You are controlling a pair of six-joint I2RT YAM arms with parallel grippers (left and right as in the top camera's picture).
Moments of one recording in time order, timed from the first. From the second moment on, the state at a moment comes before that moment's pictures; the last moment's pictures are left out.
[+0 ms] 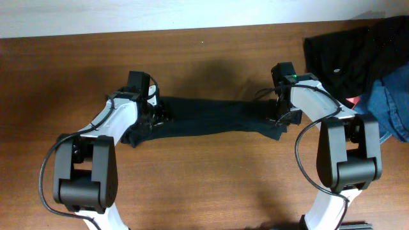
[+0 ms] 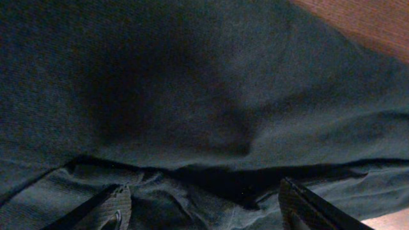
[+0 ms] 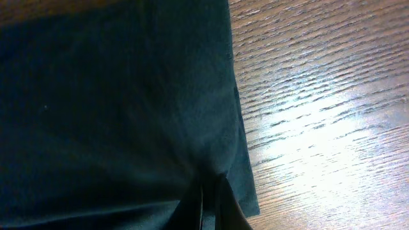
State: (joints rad) left arm -0.15 1.96 1.24 -0.59 0.28 -0.36; right arm 0.08 1.98 1.32 -0.89 0.08 0.40
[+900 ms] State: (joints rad) left arm -0.15 1.96 1.24 -0.59 0.28 -0.36; right arm 0.08 1.98 1.29 -0.86 0.08 0.39
